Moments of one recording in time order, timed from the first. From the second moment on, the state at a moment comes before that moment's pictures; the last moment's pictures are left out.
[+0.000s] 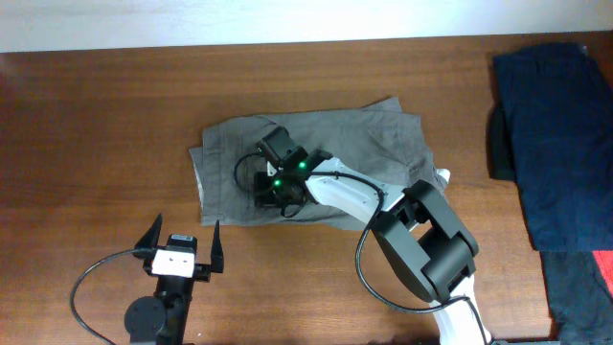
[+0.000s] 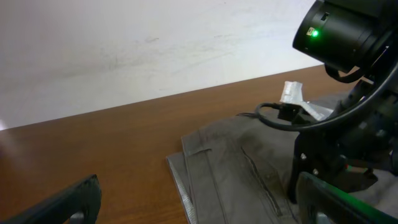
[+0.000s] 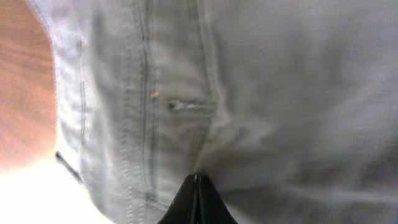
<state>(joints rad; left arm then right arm) 0.01 0.01 0.01 -0.06 0.12 0.16 0.71 2.17 1.49 -0.44 -0.35 0.68</state>
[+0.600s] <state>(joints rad) 0.01 0.01 0.01 -0.06 0.12 0.16 0.49 2.14 1.96 -1.08 -0.15 0.49</state>
